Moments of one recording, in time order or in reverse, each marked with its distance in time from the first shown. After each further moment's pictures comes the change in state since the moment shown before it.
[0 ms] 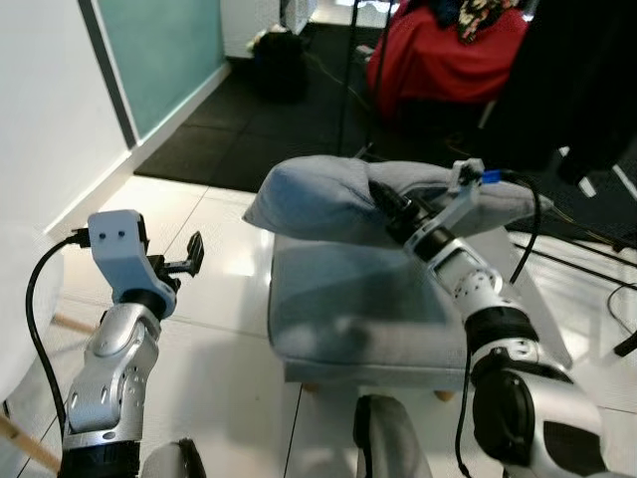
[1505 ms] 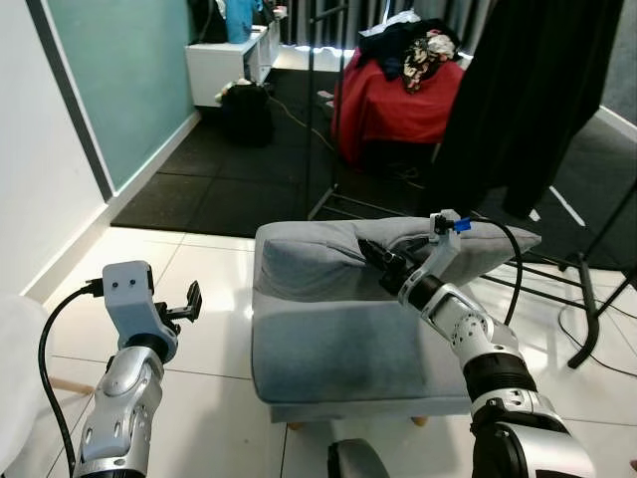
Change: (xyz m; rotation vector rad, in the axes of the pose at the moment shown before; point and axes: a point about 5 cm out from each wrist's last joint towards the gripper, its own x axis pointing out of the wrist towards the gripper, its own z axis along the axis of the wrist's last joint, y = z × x) left arm -0.017 0.014 -0.054 0.028 0.139 0.065; right arm -0.031 -0.020 -0.036 -0.023 0.152 -0.124
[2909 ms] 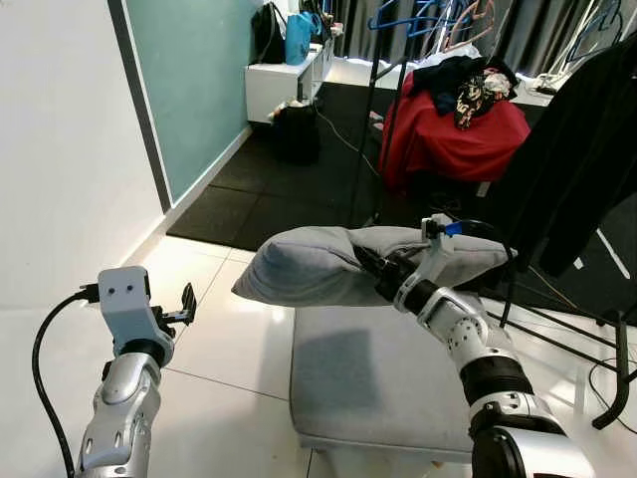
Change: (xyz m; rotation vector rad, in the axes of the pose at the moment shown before) left arm -0.005 0.006 0.000 0.037 -0.056 0.062; right arm -0.002 -0.008 -0.010 -0.060 0.032 -0.090
